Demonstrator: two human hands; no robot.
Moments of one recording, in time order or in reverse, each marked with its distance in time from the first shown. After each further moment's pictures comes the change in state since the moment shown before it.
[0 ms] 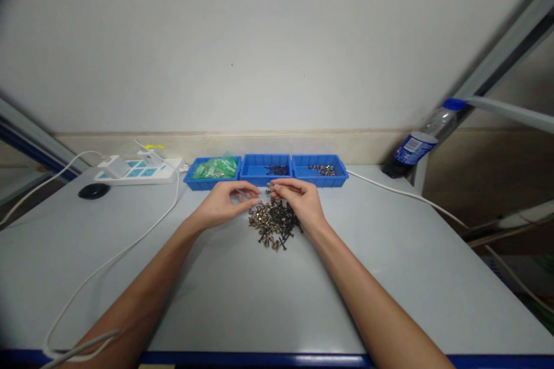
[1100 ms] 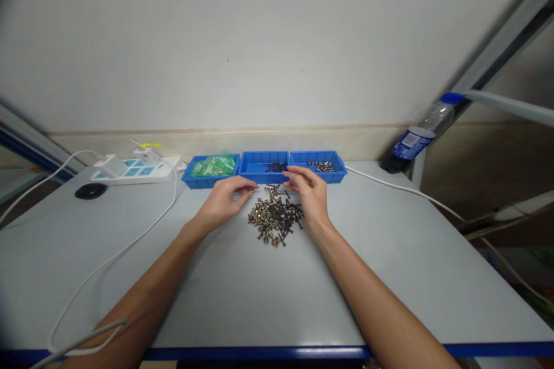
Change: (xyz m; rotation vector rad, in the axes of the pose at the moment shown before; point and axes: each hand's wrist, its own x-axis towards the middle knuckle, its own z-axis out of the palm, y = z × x) left_hand 0.003 -0.020 0.009 0.250 0.121 0.217; right_hand 0.004 -0.002 -0.007 0.038 0.243 -0.044
